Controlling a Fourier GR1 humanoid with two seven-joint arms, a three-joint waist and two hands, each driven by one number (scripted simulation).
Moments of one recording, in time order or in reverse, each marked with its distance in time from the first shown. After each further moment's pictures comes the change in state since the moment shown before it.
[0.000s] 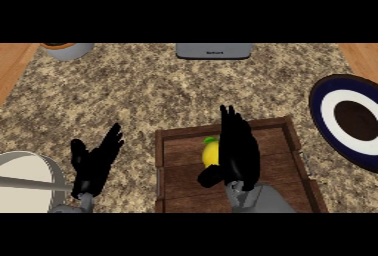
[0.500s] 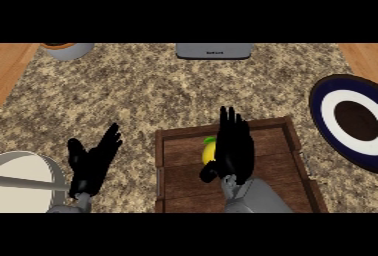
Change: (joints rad) left arm 0.005 -0.005 0.029 -0.004 -0.012 -0.030 0.011; right arm -0.027 0.014 0.000 0.126 0.049 -0.016 0.012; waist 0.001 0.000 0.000
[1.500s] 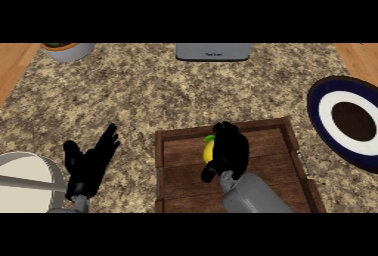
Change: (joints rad) left arm 0.025 -0.028 0.047 -0.033 -0.049 -0.041 0.019; right arm -0.029 -0.003 0.015 0.199 -0.021 -0.023 -0.065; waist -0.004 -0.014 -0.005
